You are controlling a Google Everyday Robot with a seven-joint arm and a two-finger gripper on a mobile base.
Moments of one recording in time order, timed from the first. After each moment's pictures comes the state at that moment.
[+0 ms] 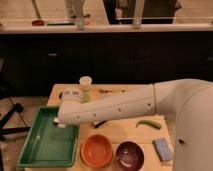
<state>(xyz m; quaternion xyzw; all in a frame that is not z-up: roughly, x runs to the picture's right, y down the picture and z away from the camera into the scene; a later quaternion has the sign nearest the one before) -0.129 0.148 0.732 -0.18 -0.03 0.00 0.98</state>
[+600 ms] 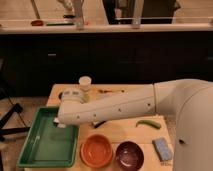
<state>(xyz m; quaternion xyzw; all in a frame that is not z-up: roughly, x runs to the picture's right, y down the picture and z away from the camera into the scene) -0.130 0.148 0.732 -0.18 -0.03 -0.01 0.98</state>
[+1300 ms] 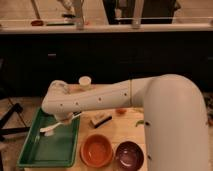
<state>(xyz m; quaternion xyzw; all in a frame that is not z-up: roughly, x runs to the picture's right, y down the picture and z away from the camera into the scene) -0.206 0.161 0.747 -0.27 -0.09 -0.14 0.95</state>
